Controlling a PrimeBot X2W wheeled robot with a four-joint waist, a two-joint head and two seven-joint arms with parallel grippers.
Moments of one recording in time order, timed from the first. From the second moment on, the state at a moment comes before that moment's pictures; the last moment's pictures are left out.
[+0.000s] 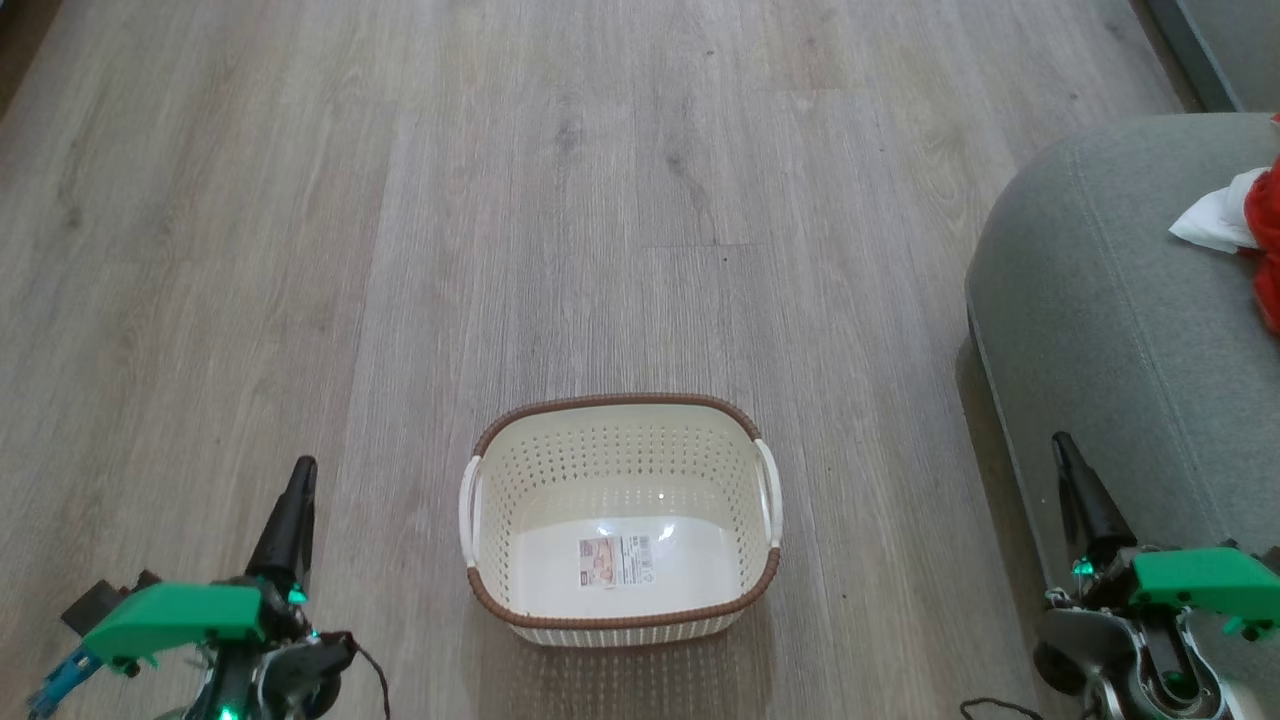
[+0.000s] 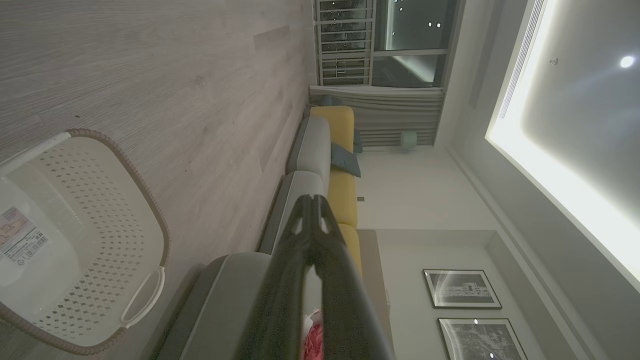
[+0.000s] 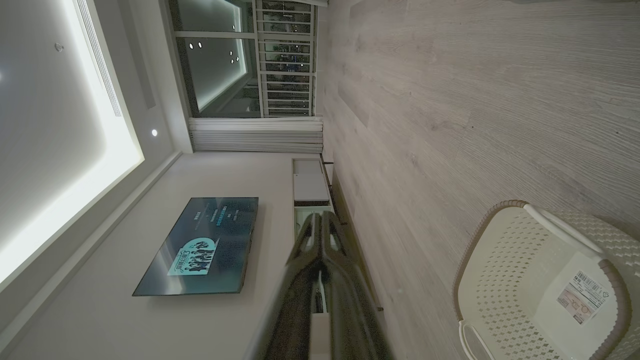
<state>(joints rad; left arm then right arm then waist) -0.06 0.04 0.08 0.28 -1.60 -0.12 0.11 -0.05 -0.05 -0.13 0.28 1.60 0.13 0.11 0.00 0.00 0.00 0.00</state>
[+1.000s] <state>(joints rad) -0.06 0.04 0.08 0.28 -1.60 -0.12 0.11 -0.05 -0.05 -0.13 0.28 1.60 0.13 0.11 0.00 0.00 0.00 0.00</state>
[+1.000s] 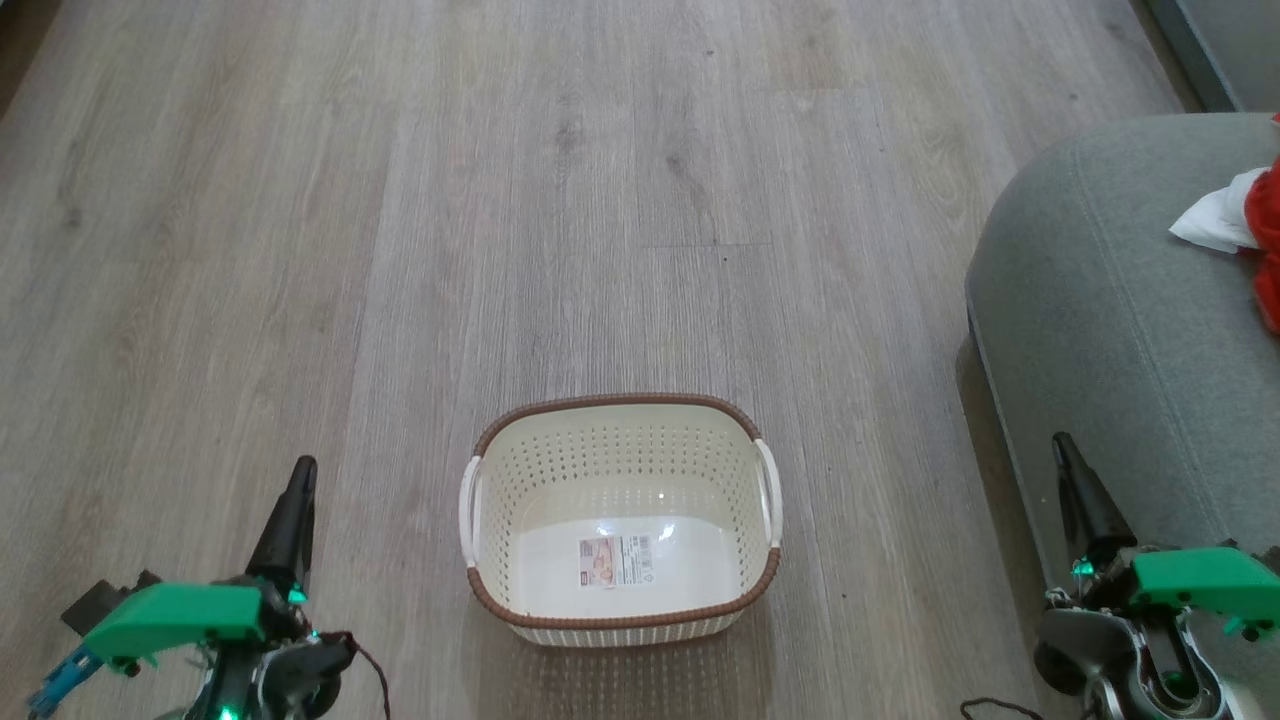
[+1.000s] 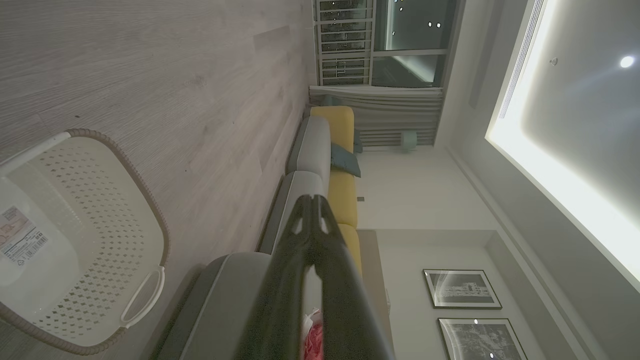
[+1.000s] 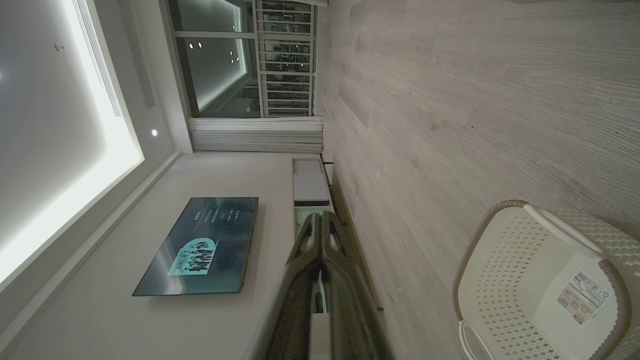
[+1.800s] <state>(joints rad) -0.06 0.04 0.08 0.28 -1.60 -0.12 0.11 -0.05 -0.05 -0.13 0.28 1.60 0.13 0.11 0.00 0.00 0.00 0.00</state>
